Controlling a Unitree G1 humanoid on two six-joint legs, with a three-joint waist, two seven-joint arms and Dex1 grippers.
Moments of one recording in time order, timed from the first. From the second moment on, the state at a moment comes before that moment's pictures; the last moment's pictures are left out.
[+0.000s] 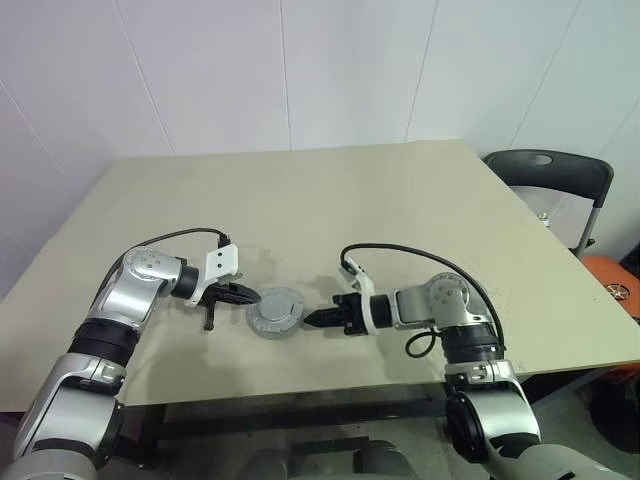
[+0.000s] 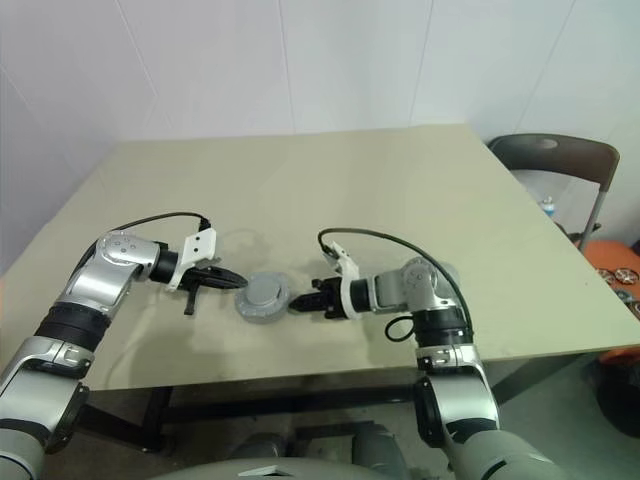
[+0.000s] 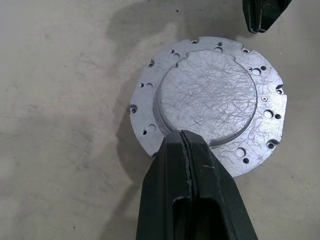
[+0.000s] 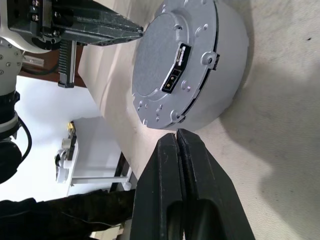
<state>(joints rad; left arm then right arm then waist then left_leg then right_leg) -0.58 0.69 -0.24 0.46 -0.07 0.10 -1.38 -0.62 -0.15 -0.06 0.27 0.71 1.53 0.52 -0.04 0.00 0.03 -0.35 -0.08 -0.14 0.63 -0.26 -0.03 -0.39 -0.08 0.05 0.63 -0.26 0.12</state>
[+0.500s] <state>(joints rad) -0.52 0.67 -0.26 0.49 -0.01 0.11 -1.39 -0.61 -0.16 -0.05 0.27 0.71 1.51 0.53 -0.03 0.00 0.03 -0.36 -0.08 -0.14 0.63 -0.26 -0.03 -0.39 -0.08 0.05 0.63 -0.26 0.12</state>
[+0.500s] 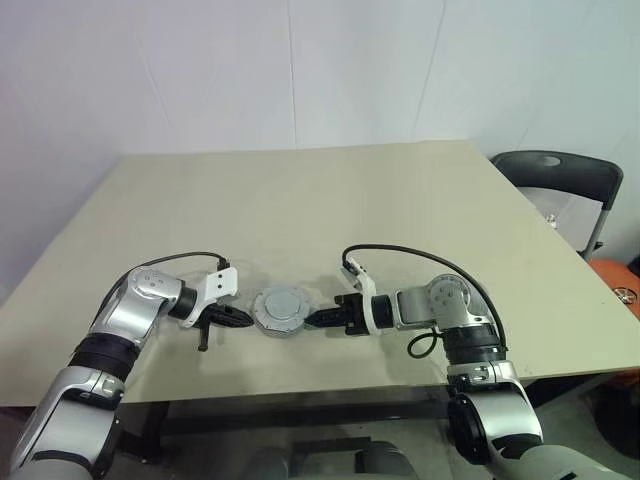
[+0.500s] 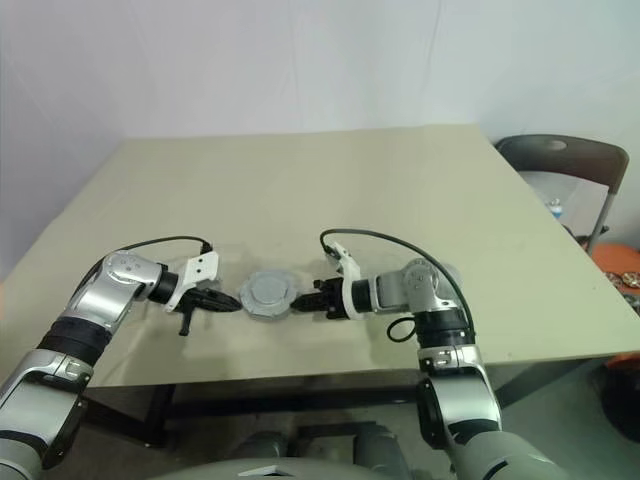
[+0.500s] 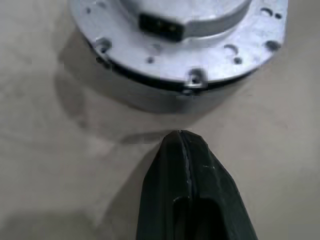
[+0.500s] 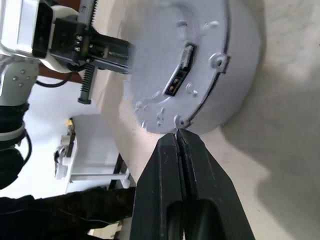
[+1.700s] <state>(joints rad) -0.58 0.73 -0.16 0.43 -0.12 0.19 -1.41 -0.61 -0.13 -0.09 0.21 0.76 1.52 0.57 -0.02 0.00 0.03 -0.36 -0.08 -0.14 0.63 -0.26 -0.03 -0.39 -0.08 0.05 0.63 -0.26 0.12</state>
